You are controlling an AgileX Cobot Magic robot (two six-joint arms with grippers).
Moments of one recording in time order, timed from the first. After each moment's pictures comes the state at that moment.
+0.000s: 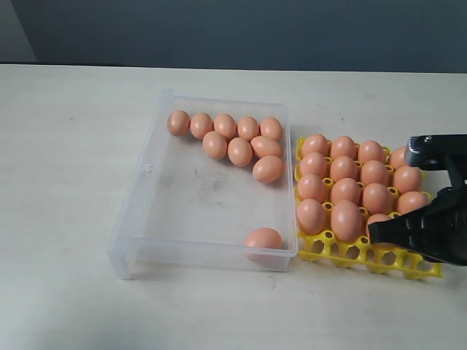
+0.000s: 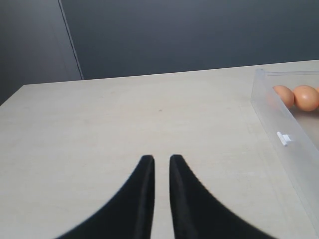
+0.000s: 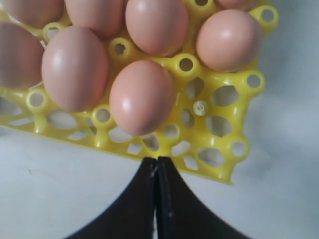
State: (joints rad) left arm 0.09 0.03 -0.01 0.18 0.25 -0.12; right arm 0.43 1.16 -0.50 -0.19 0.61 0.50
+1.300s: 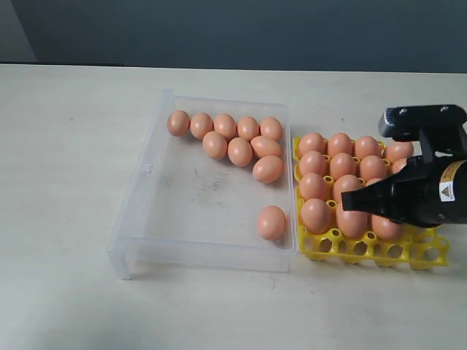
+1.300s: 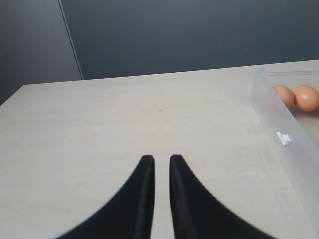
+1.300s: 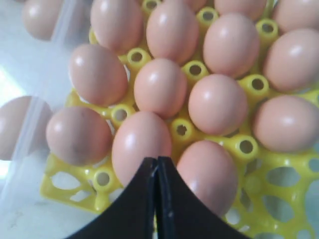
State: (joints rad) left arm 0.09 0.03 -0.01 0.18 0.25 -0.12; right arm 0.43 1.24 -0.53 -0.23 0.34 0.47
